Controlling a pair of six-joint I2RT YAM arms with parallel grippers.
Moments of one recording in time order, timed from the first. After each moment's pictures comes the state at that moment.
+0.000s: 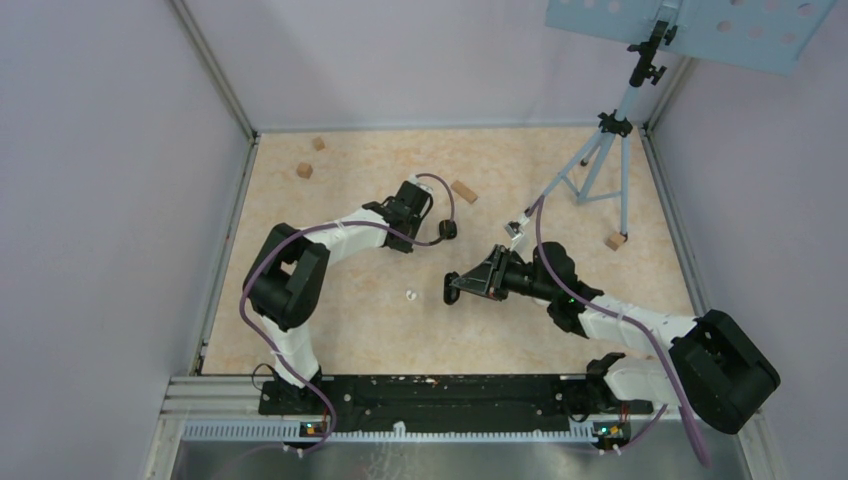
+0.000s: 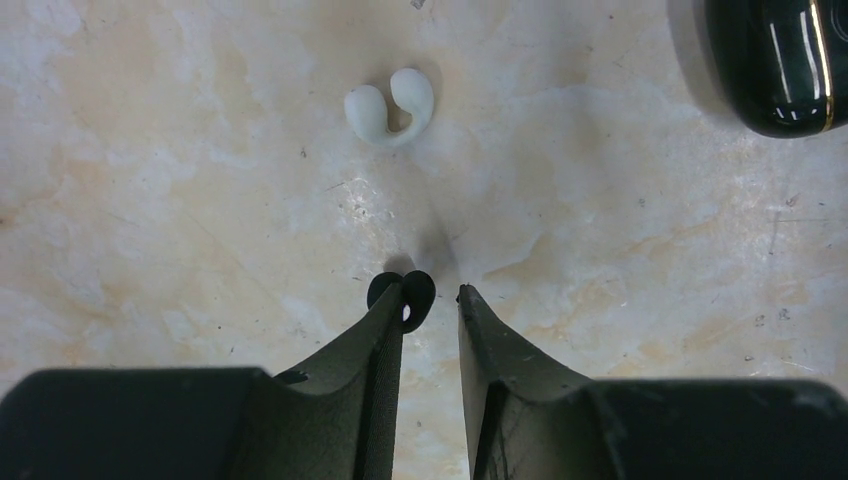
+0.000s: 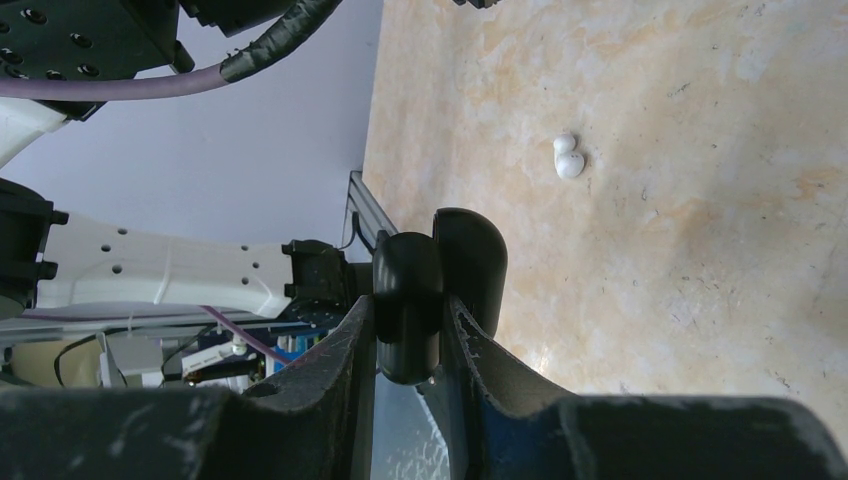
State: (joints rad) left arm -0.58 1.84 1.20 -0.40 -0.27 -0.12; right arm 0.66 1.18 0.38 0.53 -0.46 1.11
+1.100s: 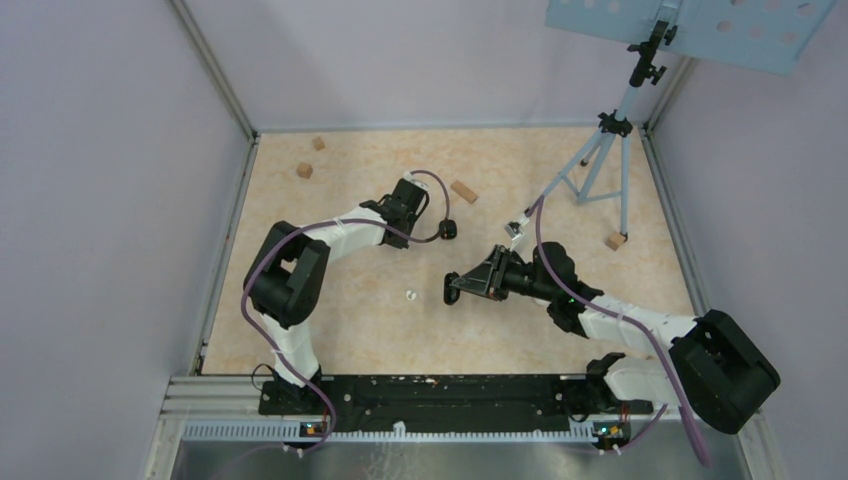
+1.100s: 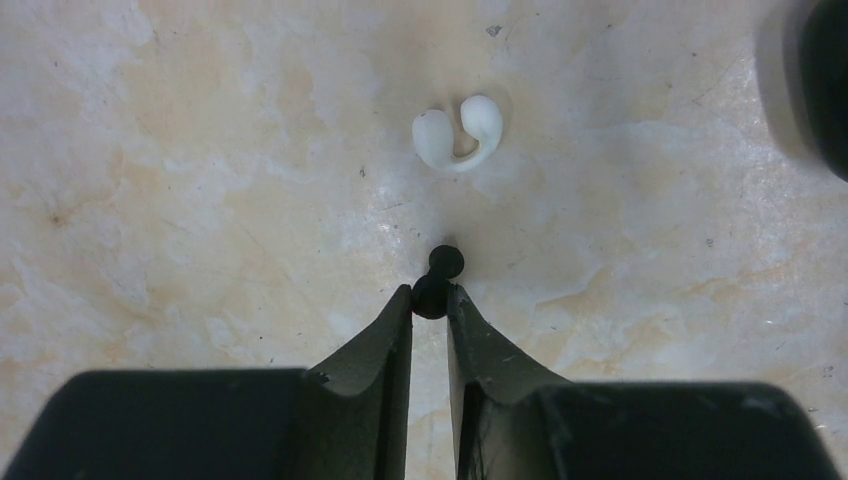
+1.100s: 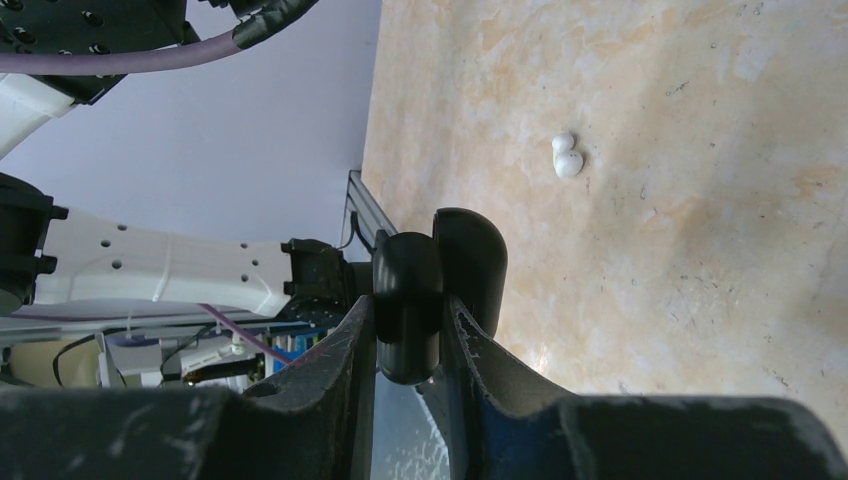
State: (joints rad) left arm -0.56 1.86 1.20 -0.37 -0.32 -0.10; right arm 0.66 1.18 0.38 0.53 -0.46 1.11
